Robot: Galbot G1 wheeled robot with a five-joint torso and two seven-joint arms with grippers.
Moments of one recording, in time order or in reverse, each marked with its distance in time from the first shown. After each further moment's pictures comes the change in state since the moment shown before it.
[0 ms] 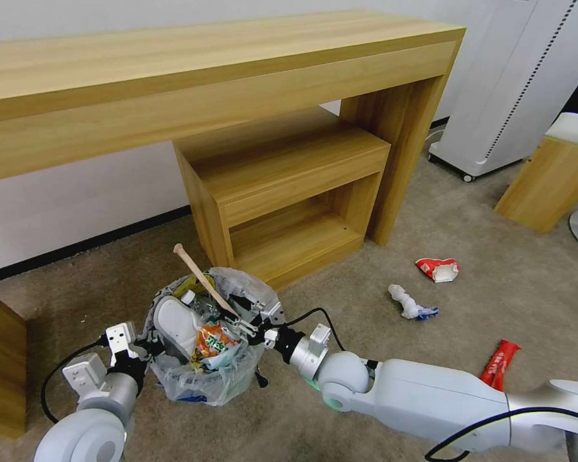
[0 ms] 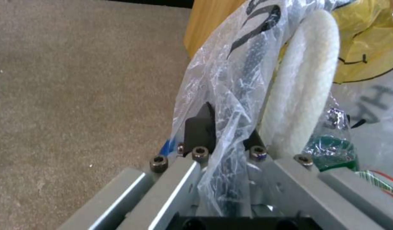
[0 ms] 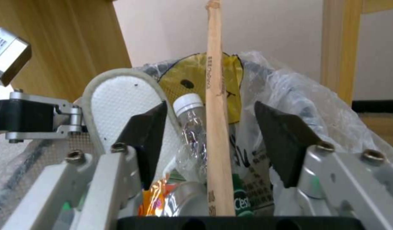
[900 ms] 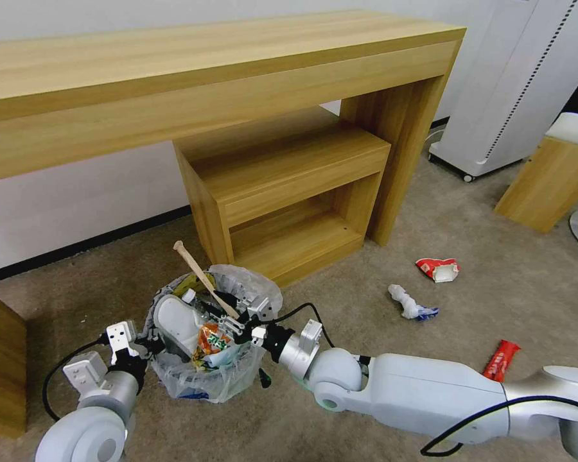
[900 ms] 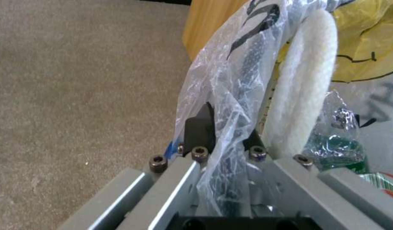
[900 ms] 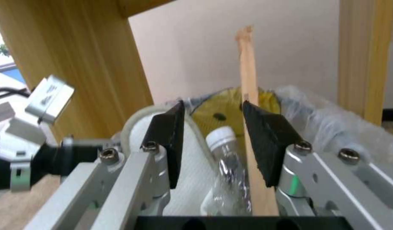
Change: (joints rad) left arm -0.008 -0.006 0.013 0.014 0.005 -0.002 0.003; right arm 0.039 -0.006 -0.022 0.088 0.034 -0.013 0.038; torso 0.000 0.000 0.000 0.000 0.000
